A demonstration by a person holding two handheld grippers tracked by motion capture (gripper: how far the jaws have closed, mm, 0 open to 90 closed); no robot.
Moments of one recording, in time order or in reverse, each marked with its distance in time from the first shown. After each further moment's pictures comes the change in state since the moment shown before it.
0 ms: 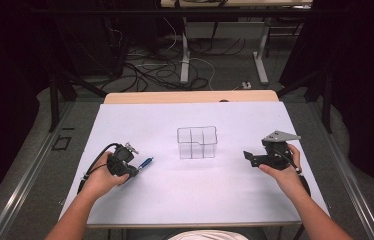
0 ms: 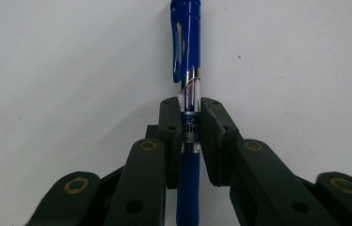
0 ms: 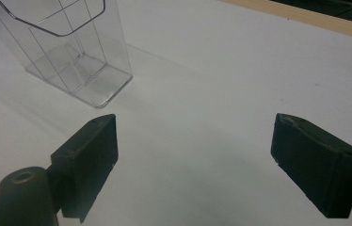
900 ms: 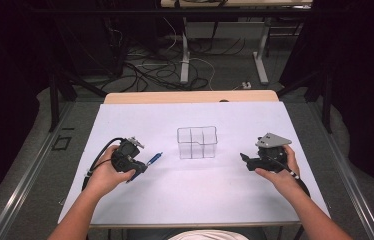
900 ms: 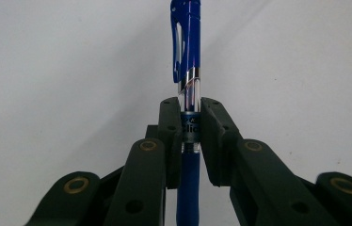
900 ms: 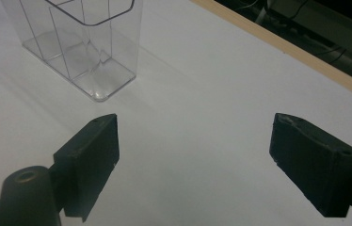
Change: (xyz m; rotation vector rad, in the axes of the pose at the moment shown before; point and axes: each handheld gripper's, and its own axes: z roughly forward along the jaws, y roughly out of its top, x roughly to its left) left arm -0.021 0.024 -0.026 -0.072 -0.079 0.007; right arm 0.020 0.006 -0.002 -0.016 -0.068 -0.246
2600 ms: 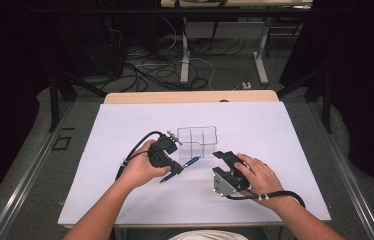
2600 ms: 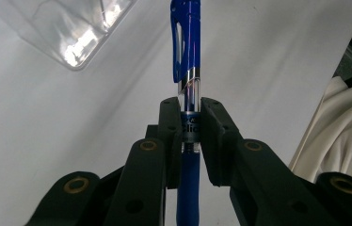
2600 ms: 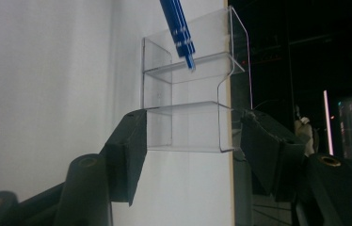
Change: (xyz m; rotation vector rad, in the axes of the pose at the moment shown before) left arm -0.069 0.078 0.020 0.039 -0.216 0.081; right arm 0.113 0.027 0.004 -0.146 0.000 -1.048
